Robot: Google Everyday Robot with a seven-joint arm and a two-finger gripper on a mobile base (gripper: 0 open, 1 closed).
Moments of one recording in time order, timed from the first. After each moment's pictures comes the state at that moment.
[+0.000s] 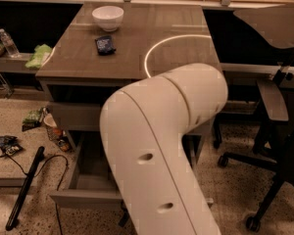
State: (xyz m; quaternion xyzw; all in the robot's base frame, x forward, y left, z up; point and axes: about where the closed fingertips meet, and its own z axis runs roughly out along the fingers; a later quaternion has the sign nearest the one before) arm 0.584 0.067 0.403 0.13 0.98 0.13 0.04
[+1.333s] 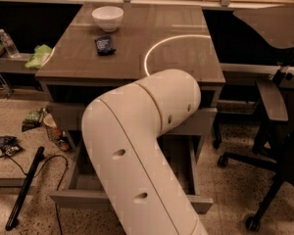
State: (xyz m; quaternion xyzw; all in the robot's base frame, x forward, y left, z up) arm 0.573 0.068 0.353 0.16 0.98 0.10 0.02
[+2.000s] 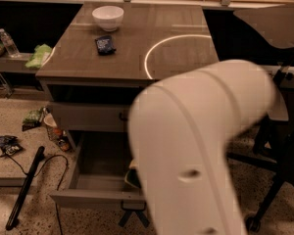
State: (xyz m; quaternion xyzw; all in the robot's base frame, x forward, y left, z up) arm 0.562 0.009 0.429 0.13 0.97 0.15 0.10
